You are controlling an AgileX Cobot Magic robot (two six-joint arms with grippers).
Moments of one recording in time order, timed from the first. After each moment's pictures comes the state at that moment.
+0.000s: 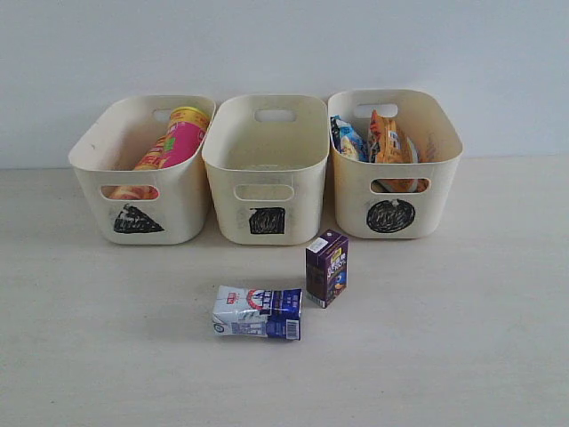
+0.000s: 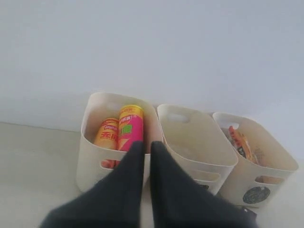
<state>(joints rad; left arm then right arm) -0.20 0.44 -0.54 0.01 0.28 -0.27 0.32 0.21 -0.31 -0.27 0.39 0.45</state>
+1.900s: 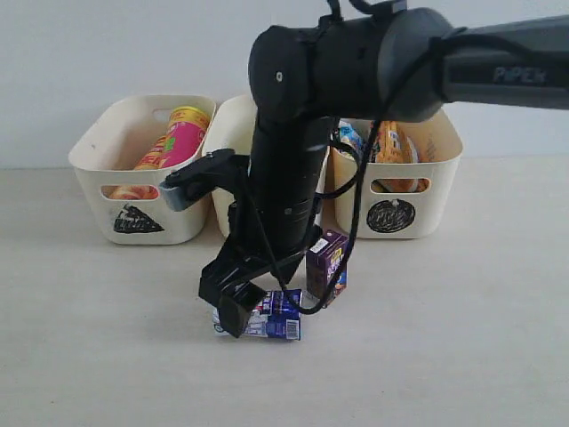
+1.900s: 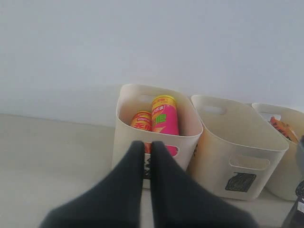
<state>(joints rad) -0.10 0.40 -0.23 0.01 -0.03 -0.19 0.76 2.02 -1.68 0.20 1.17 -0.36</state>
